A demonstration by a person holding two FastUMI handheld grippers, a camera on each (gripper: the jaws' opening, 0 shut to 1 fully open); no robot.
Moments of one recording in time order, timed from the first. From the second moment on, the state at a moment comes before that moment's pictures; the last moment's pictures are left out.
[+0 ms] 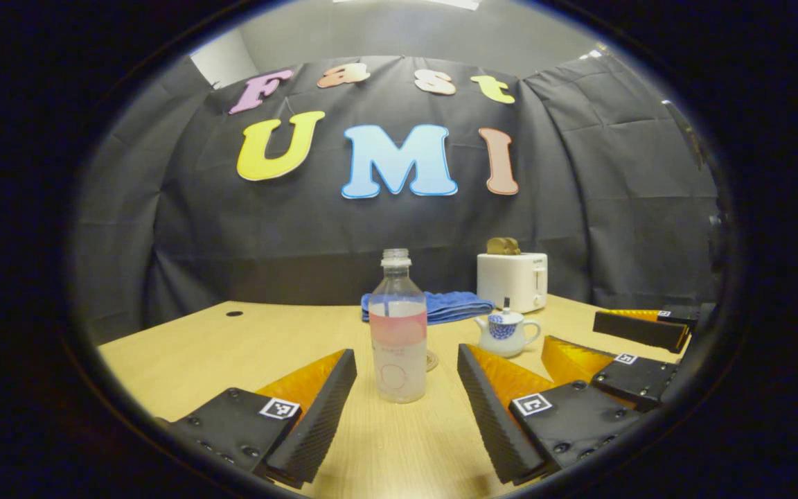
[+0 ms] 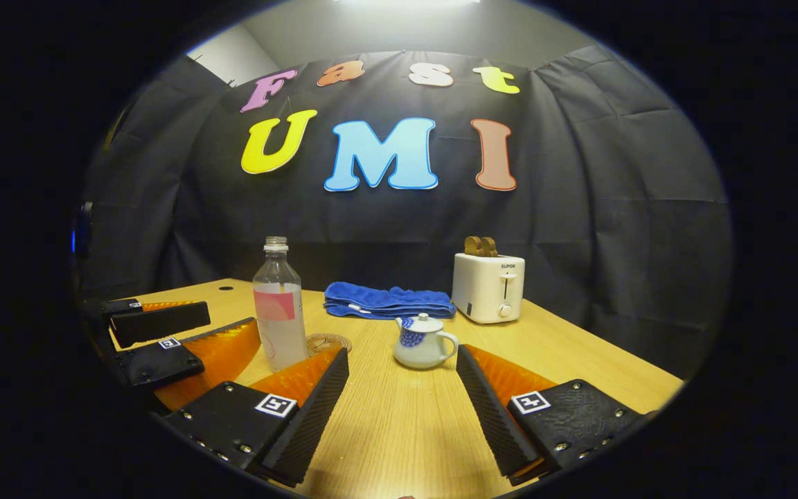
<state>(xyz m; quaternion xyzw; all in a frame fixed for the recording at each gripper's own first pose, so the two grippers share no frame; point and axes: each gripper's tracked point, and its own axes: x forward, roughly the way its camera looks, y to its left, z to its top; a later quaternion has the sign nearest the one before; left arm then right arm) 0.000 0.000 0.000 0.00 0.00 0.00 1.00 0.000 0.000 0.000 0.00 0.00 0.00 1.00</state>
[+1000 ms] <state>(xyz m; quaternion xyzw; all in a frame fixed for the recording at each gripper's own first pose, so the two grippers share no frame) 0.032 -0.011 0.058 0.00 -0.03 -0.01 1.00 0.044 -0.013 0.051 -0.01 0.00 0.00 1.00</state>
